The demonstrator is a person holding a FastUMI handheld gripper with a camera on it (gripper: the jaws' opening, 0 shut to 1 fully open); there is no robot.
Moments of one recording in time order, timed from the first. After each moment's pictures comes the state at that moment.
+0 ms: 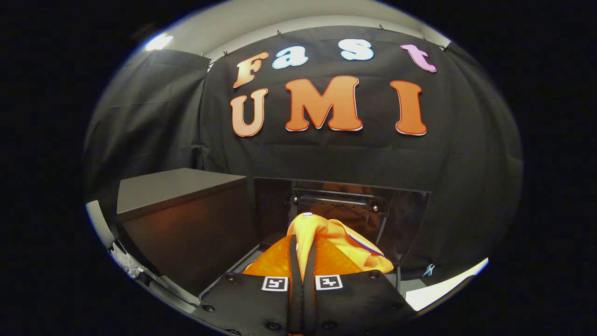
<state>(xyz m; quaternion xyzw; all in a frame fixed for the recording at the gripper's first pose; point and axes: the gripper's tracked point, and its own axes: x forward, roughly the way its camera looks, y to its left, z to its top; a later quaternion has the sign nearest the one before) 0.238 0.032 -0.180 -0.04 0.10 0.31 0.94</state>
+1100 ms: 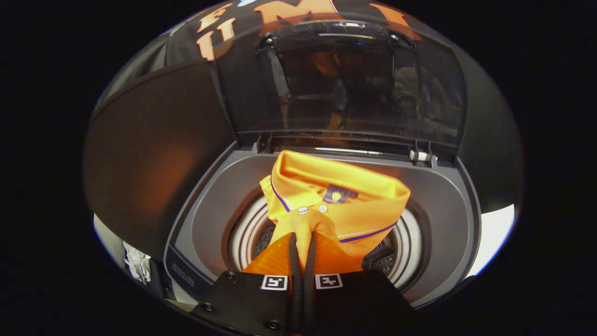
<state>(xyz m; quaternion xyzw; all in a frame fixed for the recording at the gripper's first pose) 0.237 0.033 -0.400 -0.02 0.38 0.26 0.89</state>
